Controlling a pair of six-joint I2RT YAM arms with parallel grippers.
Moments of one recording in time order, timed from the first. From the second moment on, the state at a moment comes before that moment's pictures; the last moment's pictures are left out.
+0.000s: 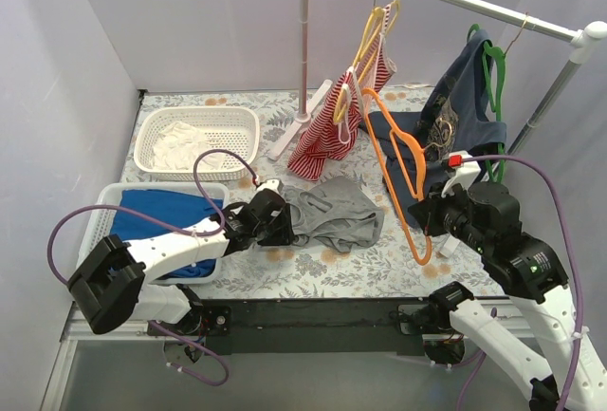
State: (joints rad) left arm -0.85 1.29 0.66 -0.26 -0.12 -0.76; right arm 0.51 0.58 1.00 -0.90 -0.04 0.27
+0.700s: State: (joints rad) left arm -0.85 1.25 0.68 -0.26 -0.15 -0.73; right arm 0.52 0.73 1.19 -0.87 0.04 0.27
